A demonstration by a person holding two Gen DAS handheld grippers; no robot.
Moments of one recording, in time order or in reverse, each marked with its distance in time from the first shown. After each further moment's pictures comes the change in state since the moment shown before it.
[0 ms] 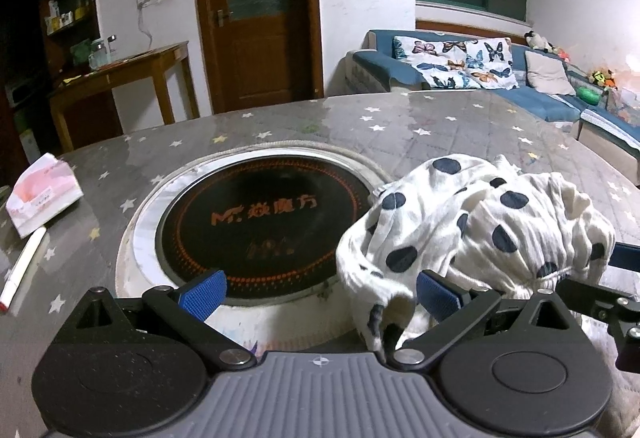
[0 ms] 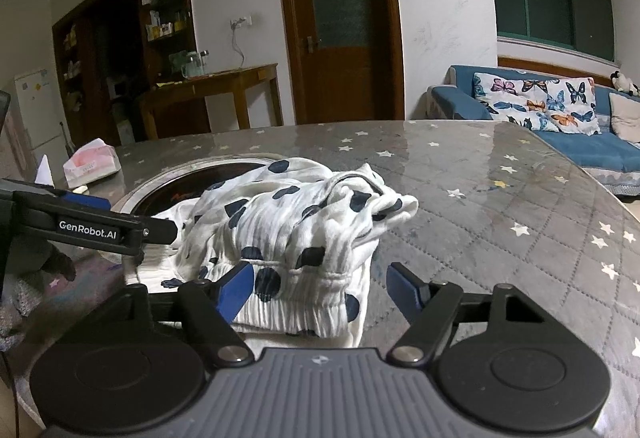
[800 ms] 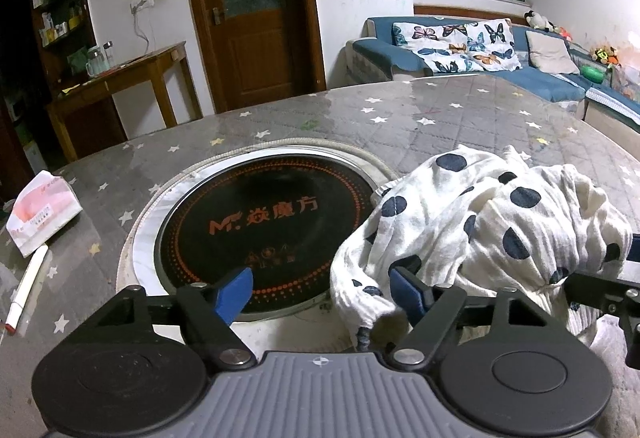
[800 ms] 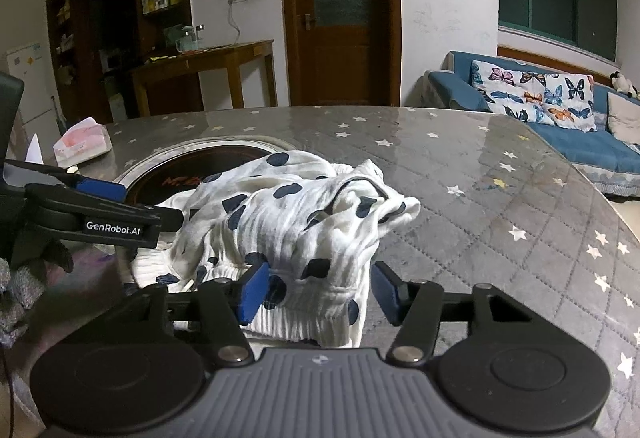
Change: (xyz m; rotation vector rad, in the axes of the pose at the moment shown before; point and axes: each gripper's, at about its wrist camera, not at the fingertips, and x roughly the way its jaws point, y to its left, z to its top) left arm 0.011 -0.009 0.008 0.049 0.030 0.031; right arm 0.007 0.005 0.017 -0.034 0.074 -0.023
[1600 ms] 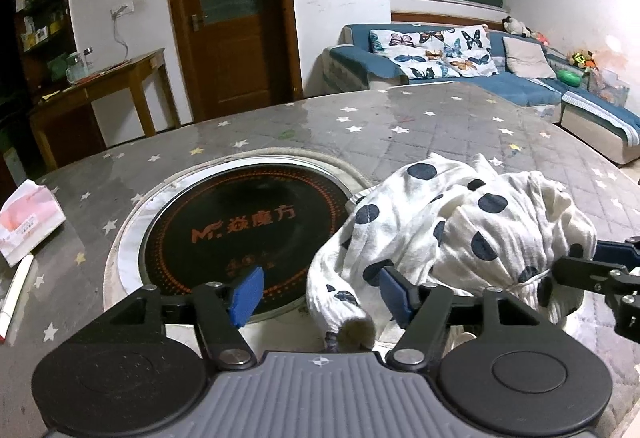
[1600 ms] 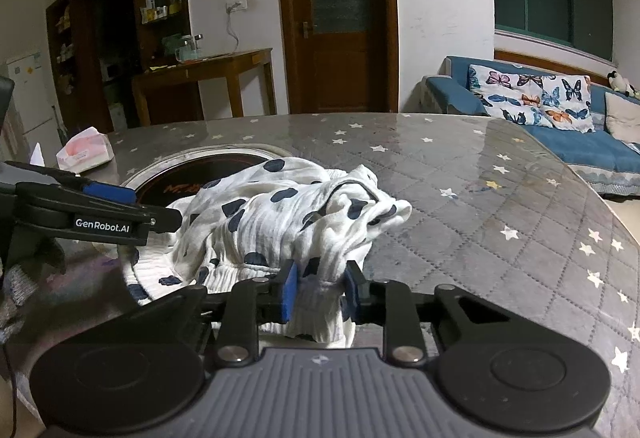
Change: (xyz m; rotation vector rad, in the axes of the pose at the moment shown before) left arm -0.010 0.002 0.000 0.017 -0.020 -0.075; right arm -0.011 -0.008 -0.003 0.011 -0.028 0.004
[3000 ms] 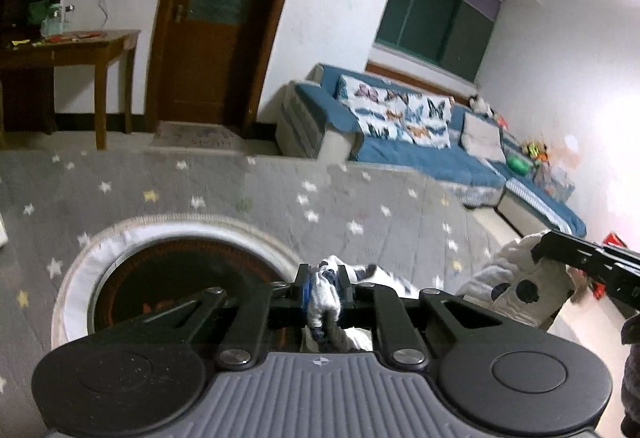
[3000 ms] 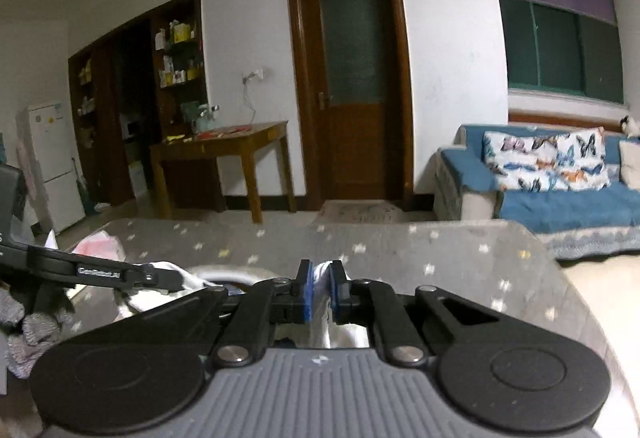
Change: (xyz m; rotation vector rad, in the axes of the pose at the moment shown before) left arm 0.000 0.065 0.099 -0.262 -0.104 -0.247; right arm -0.015 -0.029 0.133 -0.018 -0.219 0.051
